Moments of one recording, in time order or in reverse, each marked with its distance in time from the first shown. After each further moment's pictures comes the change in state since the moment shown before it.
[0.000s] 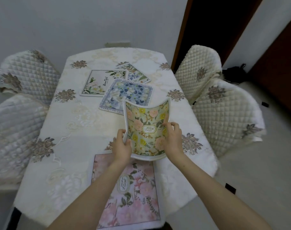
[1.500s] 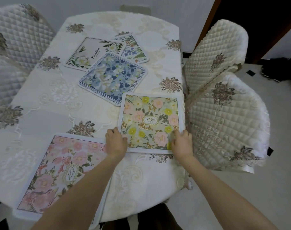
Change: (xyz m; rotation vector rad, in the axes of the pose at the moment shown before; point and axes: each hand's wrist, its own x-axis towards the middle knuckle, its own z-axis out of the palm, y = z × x) left_hand 0.019 0.028 0.183 0.502 0.039 -0.301; right_hand 0.105 0.232 -0.042 -0.445 -0.416 0.018
